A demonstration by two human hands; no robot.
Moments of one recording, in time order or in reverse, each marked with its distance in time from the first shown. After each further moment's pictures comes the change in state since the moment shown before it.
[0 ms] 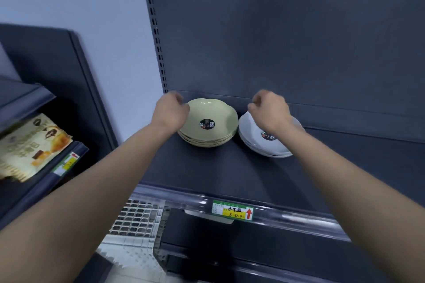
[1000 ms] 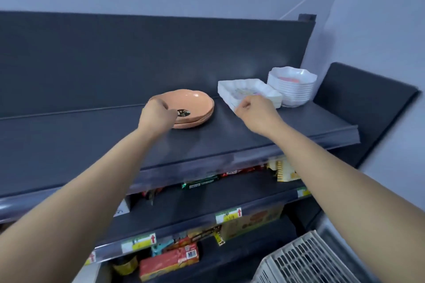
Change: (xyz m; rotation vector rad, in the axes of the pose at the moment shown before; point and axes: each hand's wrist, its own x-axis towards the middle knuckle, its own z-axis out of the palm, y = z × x) left_hand -0.197 -0.335 -0.478 0.146 0.908 -0.772; right_hand -0.221 -0.558 0.222 0.344 -0.698 -1.054
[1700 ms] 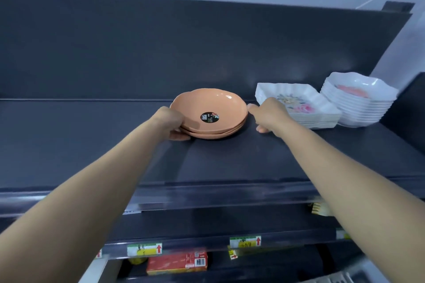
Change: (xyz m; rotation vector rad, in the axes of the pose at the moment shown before) left_hand 0.070 -0.026 0.018 -0.398 -0.129 -0.468; right_hand 0.124 0.010 0.059 0.162 -0.176 0.221
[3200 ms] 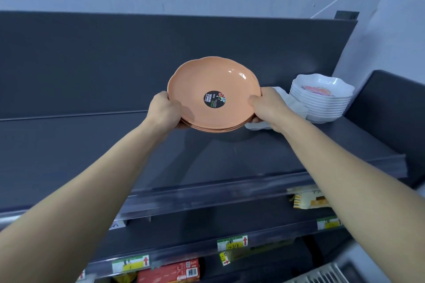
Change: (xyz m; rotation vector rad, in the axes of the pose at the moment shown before) left_hand -0.061 0.037 0.026 -0.060 -0.002 0.406; right_hand -0.027 0.006 -0.054 0.225 0.055 -0.130
